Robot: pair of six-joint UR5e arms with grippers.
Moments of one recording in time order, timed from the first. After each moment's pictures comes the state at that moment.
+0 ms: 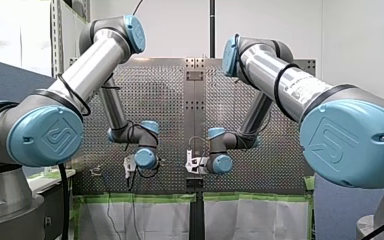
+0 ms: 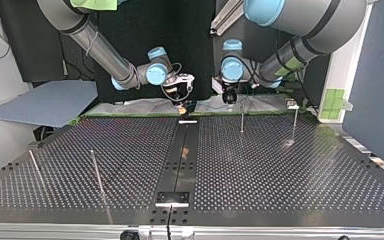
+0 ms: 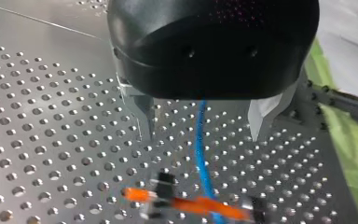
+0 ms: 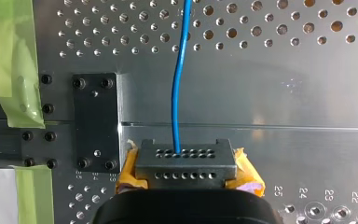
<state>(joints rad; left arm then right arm) -0.31 -2.33 -1.85 -2.35 -1.87 -1.75 2.22 -0.54 1.34 -0.57 1.48 1.64</state>
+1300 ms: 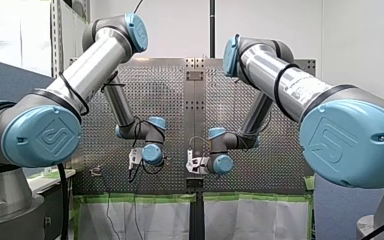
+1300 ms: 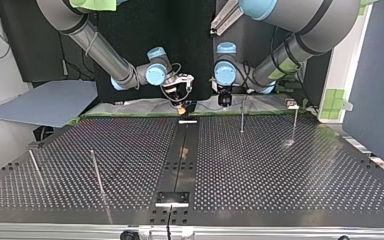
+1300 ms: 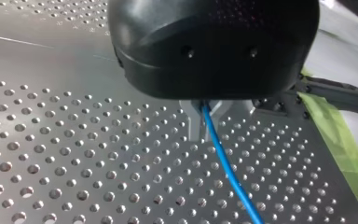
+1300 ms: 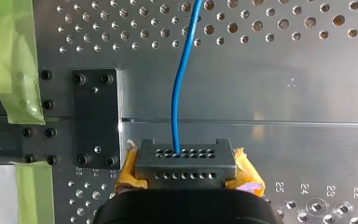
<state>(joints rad) -0.35 -2.33 -1.78 -2.45 -1.92 -1.58 2.21 -0.54 1.34 -0.57 1.48 1.64</state>
